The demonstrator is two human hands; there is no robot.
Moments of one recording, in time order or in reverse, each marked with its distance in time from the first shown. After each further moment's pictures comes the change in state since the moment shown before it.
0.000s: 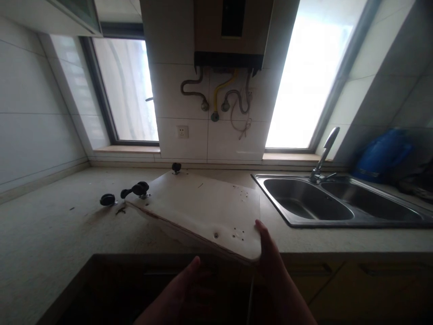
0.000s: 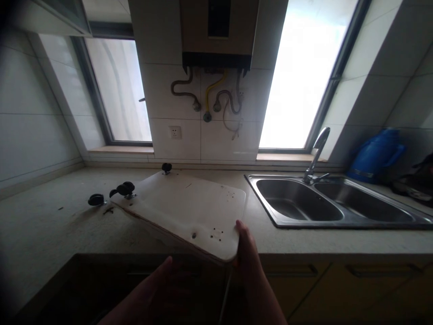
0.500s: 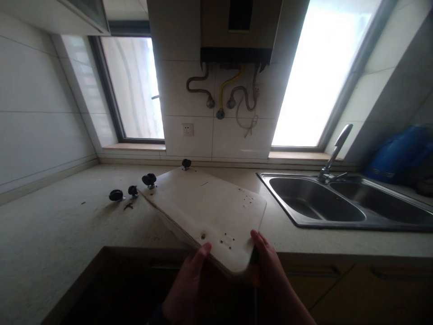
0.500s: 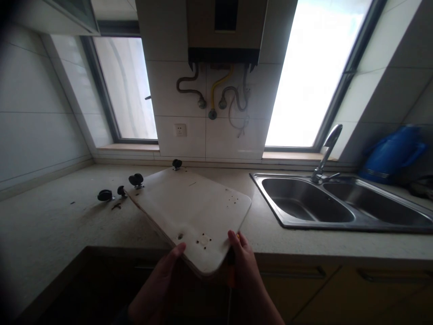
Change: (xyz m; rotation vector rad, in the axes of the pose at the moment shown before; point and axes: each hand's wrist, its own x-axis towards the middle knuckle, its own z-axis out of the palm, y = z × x) left_hand 0.018 0.002 0.043 -0.343 -0.023 0.290; right_hand -0.017 0.025 0.010 0.004 0.060 0.128
